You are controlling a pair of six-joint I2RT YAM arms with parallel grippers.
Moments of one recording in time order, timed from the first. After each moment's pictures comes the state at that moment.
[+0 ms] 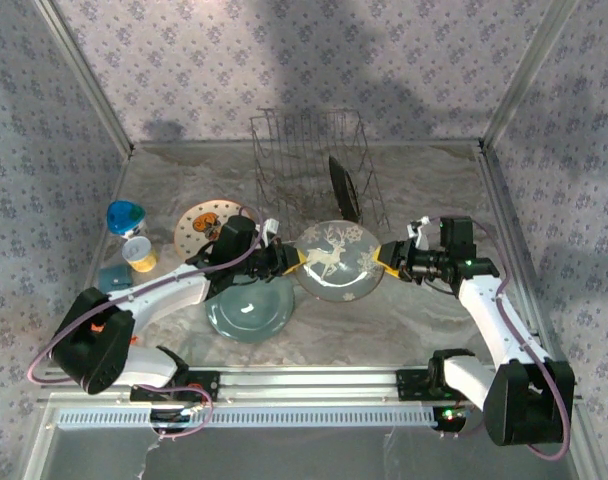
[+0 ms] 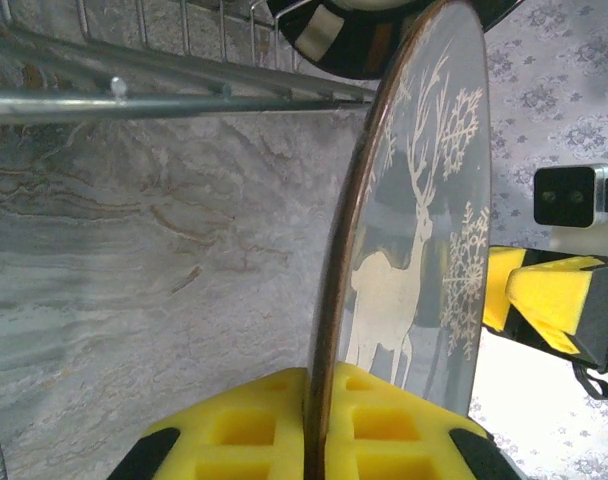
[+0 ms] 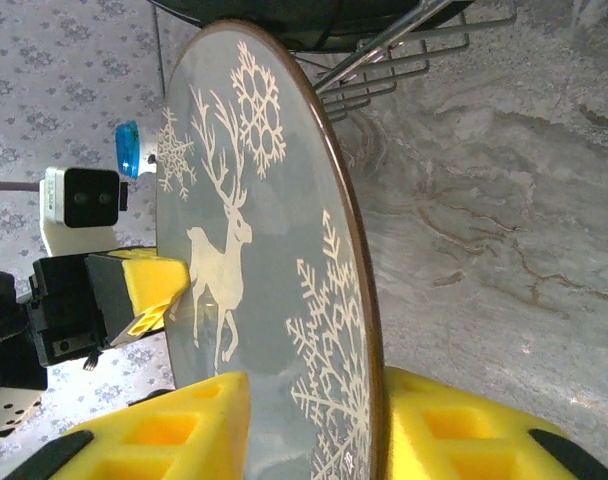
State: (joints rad) left arm -0.65 1.35 0.69 0.11 0.54 -1.11; right arm 0.05 1.04 0.66 -0.49 -0.89 0.61
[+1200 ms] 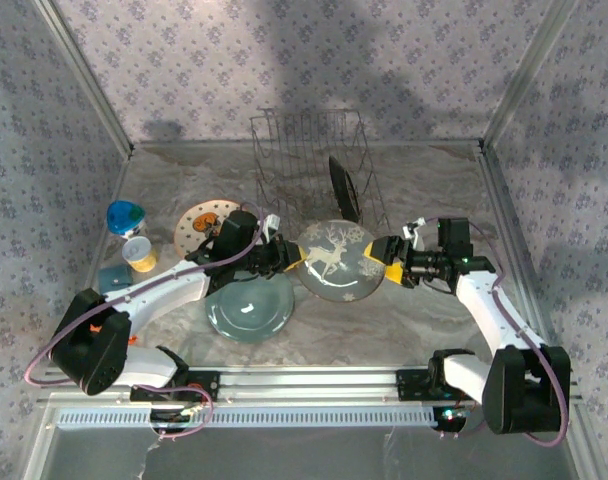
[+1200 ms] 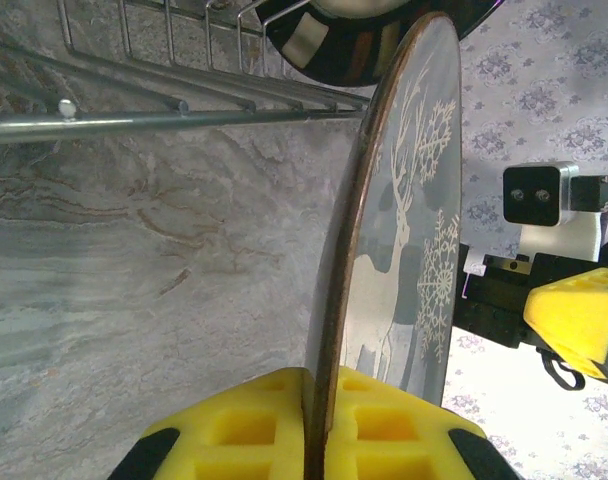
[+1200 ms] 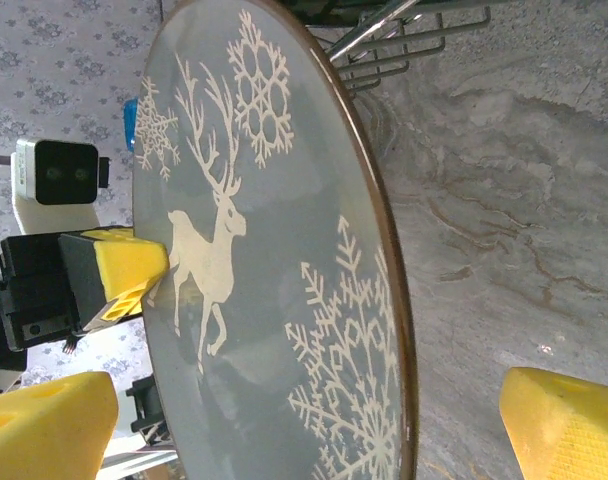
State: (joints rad) left arm -0.65 1.34 0.75 0.04 0.53 -1.10; right arm 0.03 1.10 0.64 -0.45 -0.95 0.55
